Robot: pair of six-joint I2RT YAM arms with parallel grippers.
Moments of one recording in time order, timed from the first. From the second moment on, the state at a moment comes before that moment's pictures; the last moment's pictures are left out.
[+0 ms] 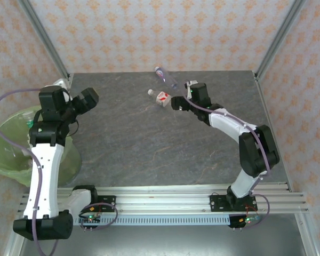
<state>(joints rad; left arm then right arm) 0.06 1.04 1.27 -0.76 0.14 -0.48 0.38 1.74 1.23 -0.18 -0.08 0.15</state>
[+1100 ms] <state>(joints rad) 0.02 1.11 1.20 -0.63 0.19 -0.47 0.34 2.25 1.80 -0.70 -0.24 -0.45</state>
